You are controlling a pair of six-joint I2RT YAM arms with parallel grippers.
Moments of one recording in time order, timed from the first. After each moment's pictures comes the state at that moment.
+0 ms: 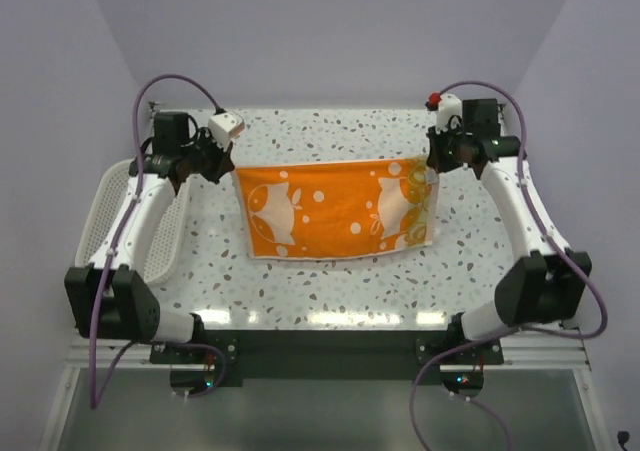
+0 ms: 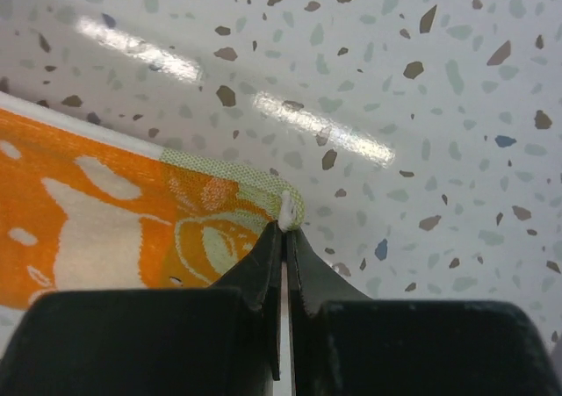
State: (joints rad) left arm -0.03 1.36 1.23 -0.58 0.47 0.50; right arm 0.06 1.44 1.41 -0.74 -0.21 -0.24
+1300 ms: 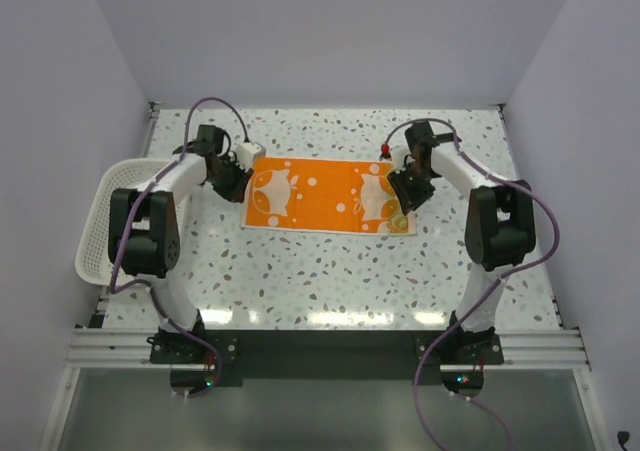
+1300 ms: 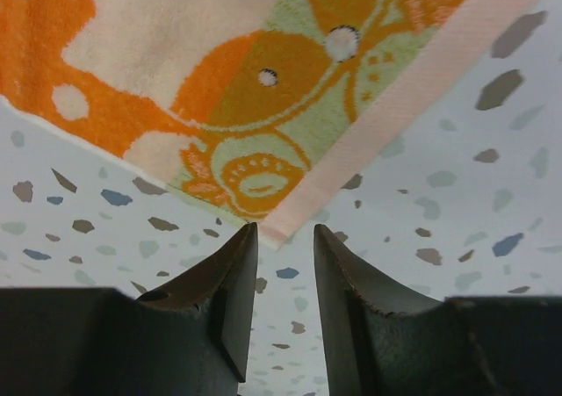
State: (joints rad) left arm -0.08 1.83 1.33 -0.62 0.33 0.54; right arm 0.18 1.90 1.49 -0.95 -0.12 -0.31
